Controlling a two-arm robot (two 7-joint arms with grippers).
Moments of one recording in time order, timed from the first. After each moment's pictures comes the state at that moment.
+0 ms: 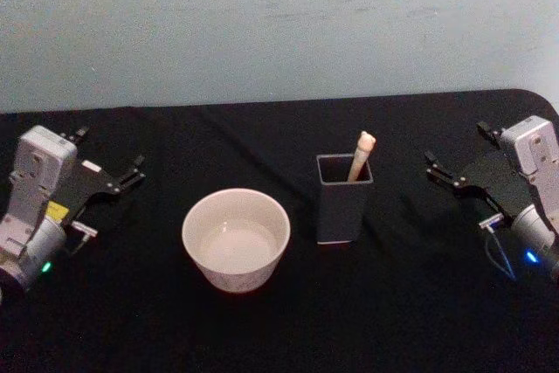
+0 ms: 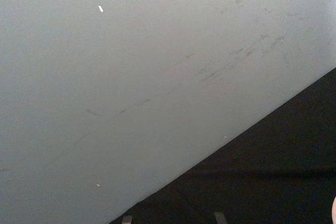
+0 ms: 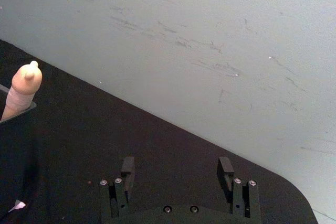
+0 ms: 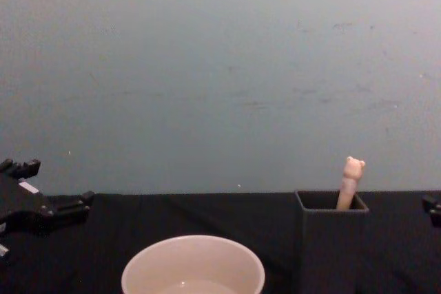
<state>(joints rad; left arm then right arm) -0.20 0.60 0.45 -1.41 -0.25 -0.12 0.03 0.20 0.60 -0.45 -1.41 0.25 -0.12 -0.03</state>
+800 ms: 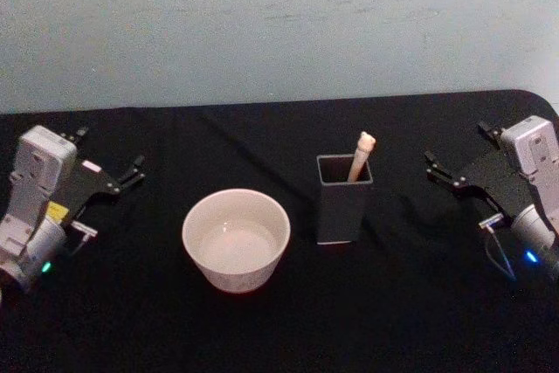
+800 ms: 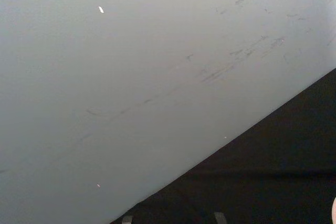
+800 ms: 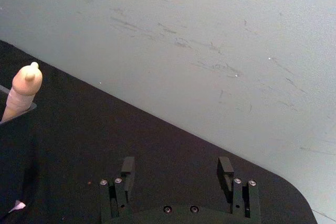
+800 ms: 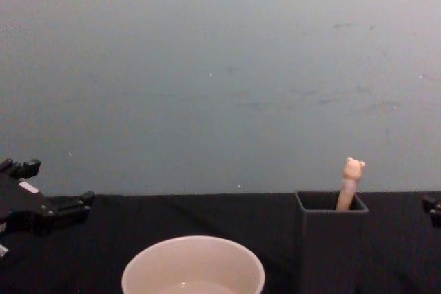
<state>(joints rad) -0.20 0.60 0.45 -1.41 -0.25 -0.12 0.03 0.20 0.60 -0.45 -1.41 0.25 -0.12 -0.03</state>
